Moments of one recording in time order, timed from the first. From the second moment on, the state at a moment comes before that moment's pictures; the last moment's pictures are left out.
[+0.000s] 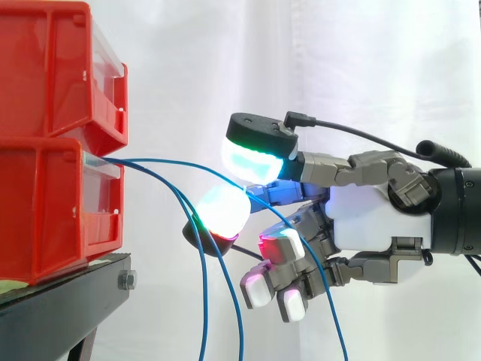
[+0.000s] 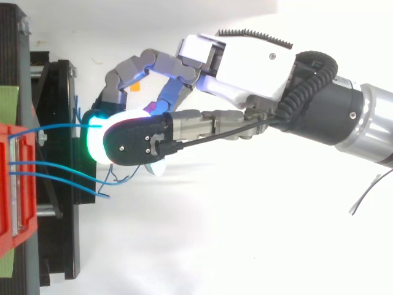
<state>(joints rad) 0.14 -2.29 -1.23 -2.72 -1.18 -0.21</state>
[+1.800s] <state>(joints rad) 0.14 -2.29 -1.23 -2.71 -1.15 -0.22</state>
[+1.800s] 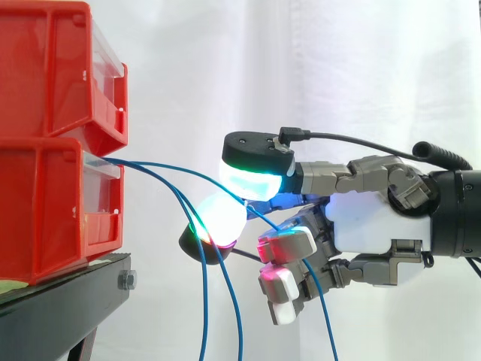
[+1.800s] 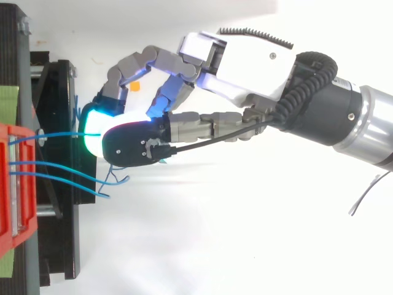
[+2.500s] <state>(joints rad) 0.14 -2.29 -1.23 -2.70 -1.15 -0.22</state>
